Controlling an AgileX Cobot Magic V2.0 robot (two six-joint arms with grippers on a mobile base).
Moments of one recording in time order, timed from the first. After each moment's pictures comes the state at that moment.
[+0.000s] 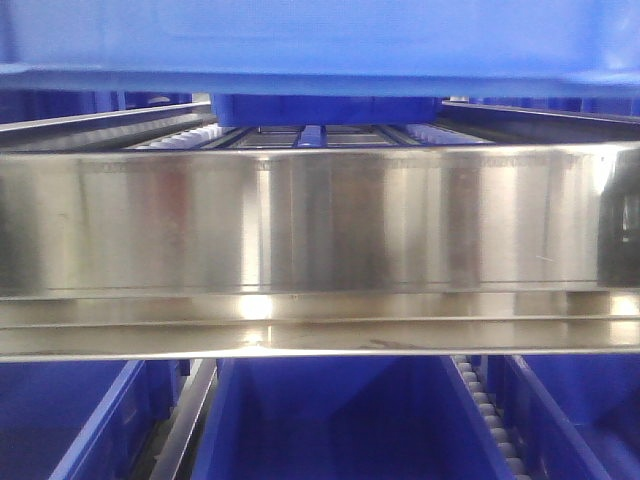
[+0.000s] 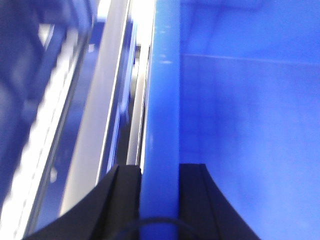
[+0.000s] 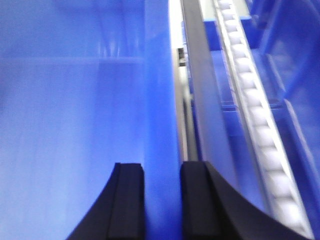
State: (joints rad) left arm -0.61 1.54 -1.84 0.53 1.29 -0.70; right arm 0.75 1.45 -1.68 -0.40 1.17 0.61
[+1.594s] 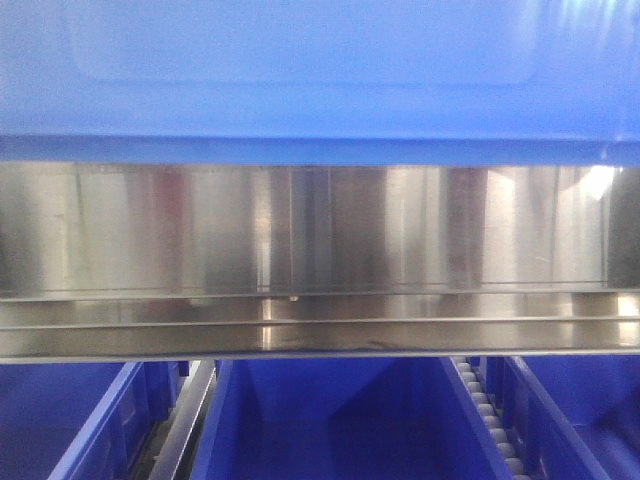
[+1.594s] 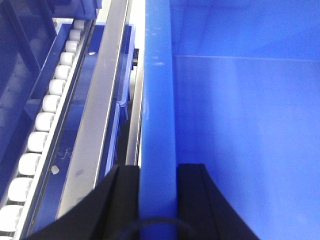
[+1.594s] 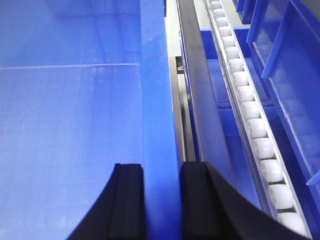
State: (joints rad) left arm -0.84 1.33 -1.61 0.70 1.31 -0.89; right arm 0.96 1.26 -1.50 -0.56 1.21 0.80
